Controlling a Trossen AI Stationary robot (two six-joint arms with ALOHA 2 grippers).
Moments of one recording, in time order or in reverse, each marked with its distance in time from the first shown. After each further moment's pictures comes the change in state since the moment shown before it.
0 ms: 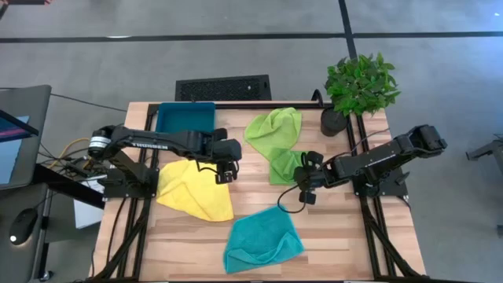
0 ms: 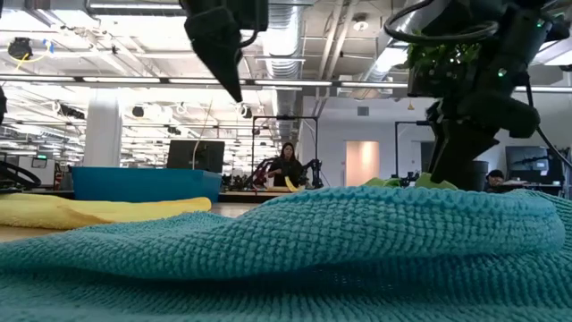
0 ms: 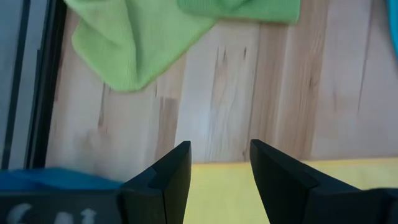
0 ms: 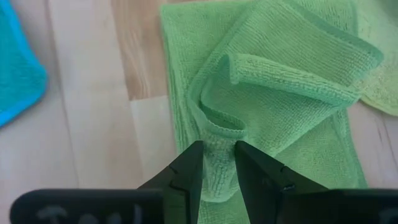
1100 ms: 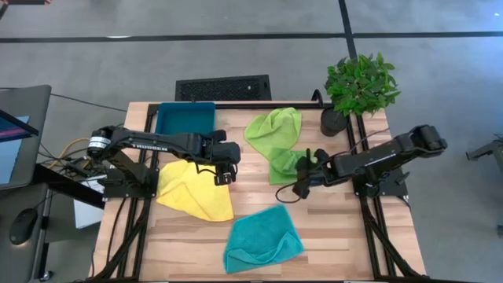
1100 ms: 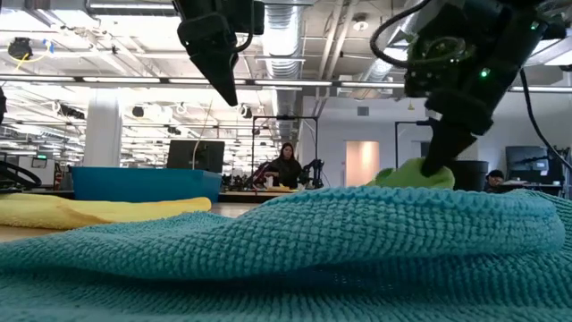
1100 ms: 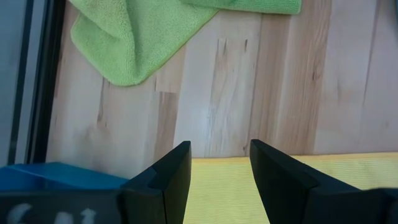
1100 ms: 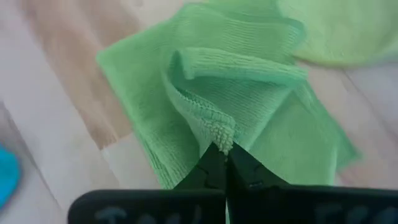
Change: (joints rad) left arm -0.015 -0.002 -0.023 0.008 -0.016 -0.007; right arm -0.010 -0.016 0.014 -0.045 0.103 0.383
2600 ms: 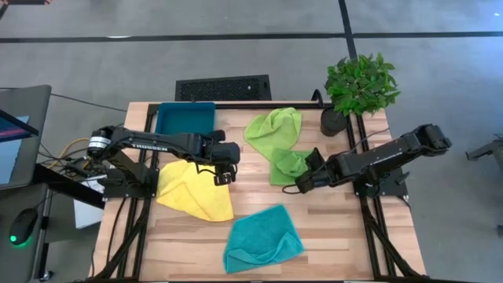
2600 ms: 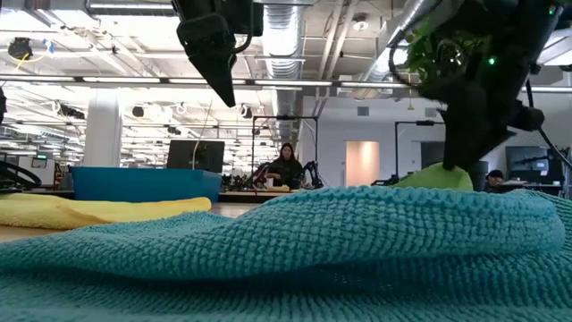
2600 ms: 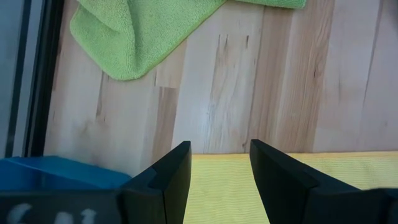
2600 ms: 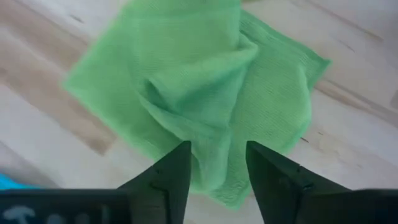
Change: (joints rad) left arm 0.000 0.001 0.000 -0.016 0.000 -0.024; right arm 0.027 -0.057 0.043 -0.219 -0.026 0.482
